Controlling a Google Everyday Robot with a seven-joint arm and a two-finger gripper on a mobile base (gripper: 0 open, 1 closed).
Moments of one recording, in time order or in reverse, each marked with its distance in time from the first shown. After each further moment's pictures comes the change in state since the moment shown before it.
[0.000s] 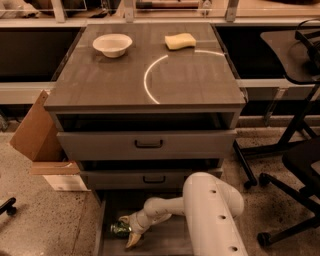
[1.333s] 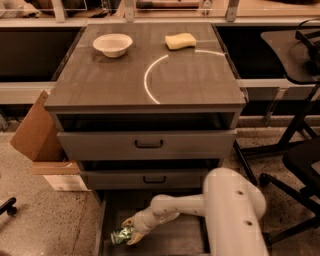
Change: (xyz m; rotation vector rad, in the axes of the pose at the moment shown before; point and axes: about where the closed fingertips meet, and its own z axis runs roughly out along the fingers) arm -0.031 0.014 -0.055 0.002 -0.051 -0.024
